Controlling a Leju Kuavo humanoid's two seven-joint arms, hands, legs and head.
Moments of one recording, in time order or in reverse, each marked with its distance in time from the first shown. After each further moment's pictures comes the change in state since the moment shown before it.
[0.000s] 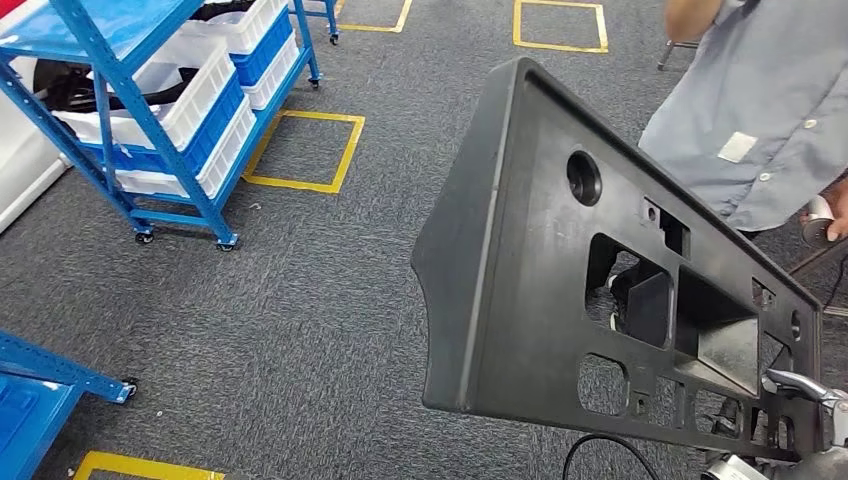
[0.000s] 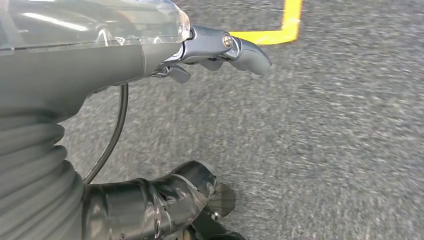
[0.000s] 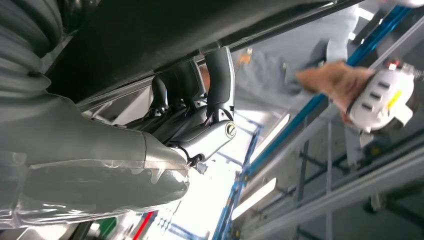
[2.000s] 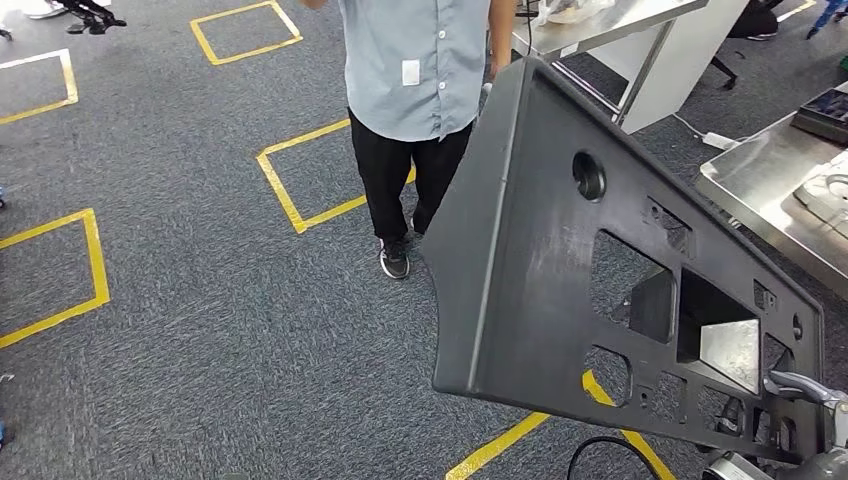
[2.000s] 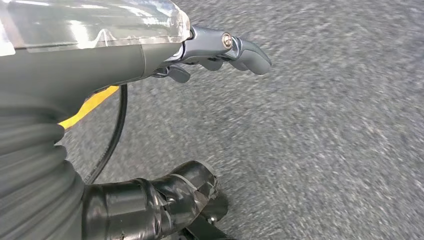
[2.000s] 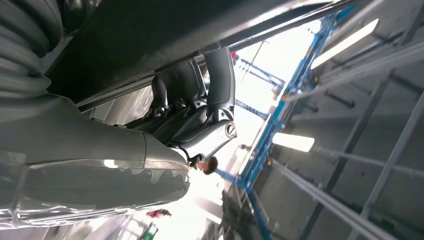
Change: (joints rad) left arm 0.001 -0.002 0.002 0.000 -0.004 0.011 -0.039; right arm 0.004 -0.005 -0.005 0.001 0.008 0.000 0.019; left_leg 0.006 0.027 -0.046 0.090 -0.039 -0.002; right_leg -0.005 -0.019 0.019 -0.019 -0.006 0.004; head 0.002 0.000
